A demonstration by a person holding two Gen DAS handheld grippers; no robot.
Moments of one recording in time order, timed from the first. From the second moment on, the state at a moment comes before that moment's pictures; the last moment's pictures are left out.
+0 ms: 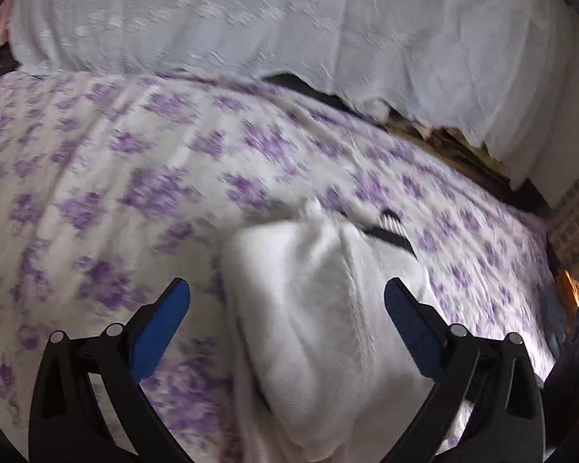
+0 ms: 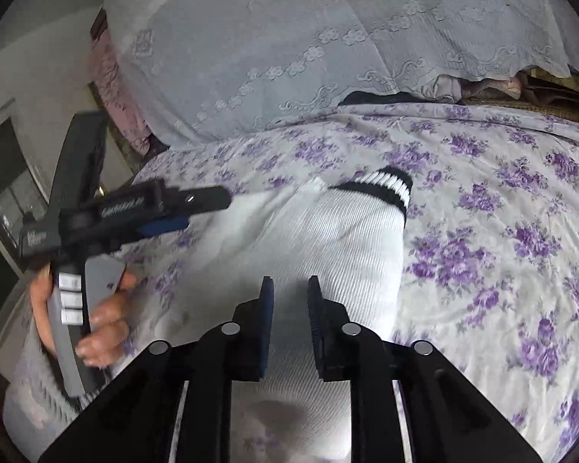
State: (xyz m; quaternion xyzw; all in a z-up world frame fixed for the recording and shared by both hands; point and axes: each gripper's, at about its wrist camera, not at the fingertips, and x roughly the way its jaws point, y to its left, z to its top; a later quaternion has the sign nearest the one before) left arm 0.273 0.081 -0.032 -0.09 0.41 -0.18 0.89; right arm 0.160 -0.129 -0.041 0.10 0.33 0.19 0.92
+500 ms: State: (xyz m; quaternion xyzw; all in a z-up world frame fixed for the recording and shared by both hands) left arm 0.268 0.062 -0.046 -0.02 0.40 -0.13 0.91; right arm 0.128 -0.096 -0.039 0.02 0.30 0.21 0.93
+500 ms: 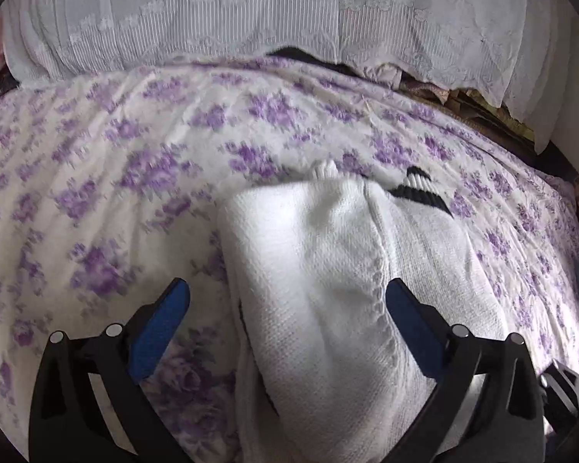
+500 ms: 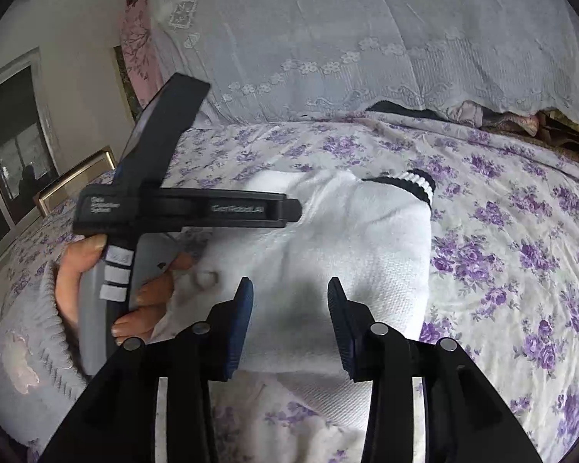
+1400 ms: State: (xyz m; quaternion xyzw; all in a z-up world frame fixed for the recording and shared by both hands) left arm 0.272 0.059 -0.054 0.02 0.40 -0.10 0.91; right arm 0.179 -0.124 -0.047 0.10 0.33 0.21 0.91
